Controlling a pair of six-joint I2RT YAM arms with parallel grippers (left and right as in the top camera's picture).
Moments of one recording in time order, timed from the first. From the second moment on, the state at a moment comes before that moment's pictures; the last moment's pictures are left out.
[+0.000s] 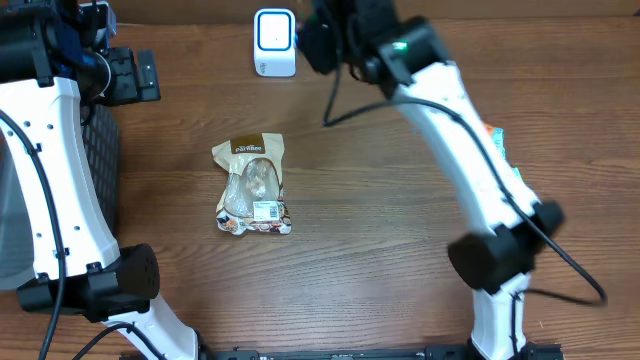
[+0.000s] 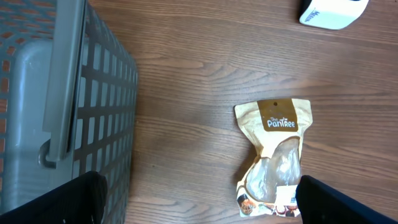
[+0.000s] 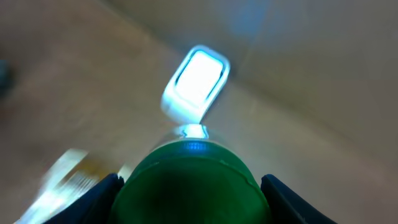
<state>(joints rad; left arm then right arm) 0.17 1.92 2.42 -1.65 0.00 -0.02 0.52 2.09 2.37 -1.04 0.00 -0.05</state>
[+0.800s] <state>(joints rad) 0.17 1.92 2.42 -1.65 0.00 -0.01 0.41 2.11 1.87 -1.28 -0.02 0.29</state>
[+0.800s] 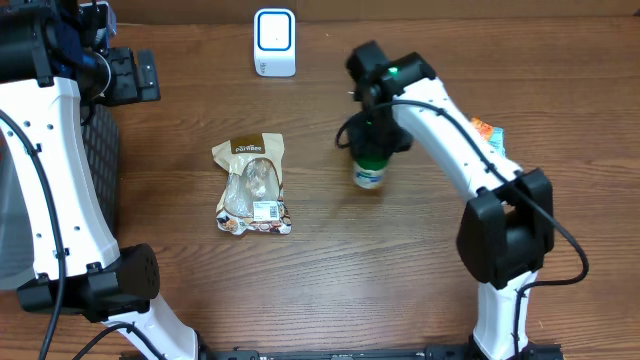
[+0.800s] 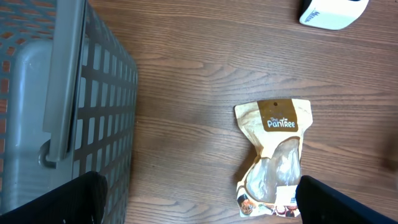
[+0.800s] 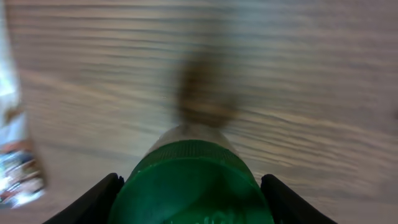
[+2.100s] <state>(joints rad) 0.17 1.92 2.42 -1.65 0.00 -0.01 0.08 2.11 1.90 -1.46 0.10 0.36</state>
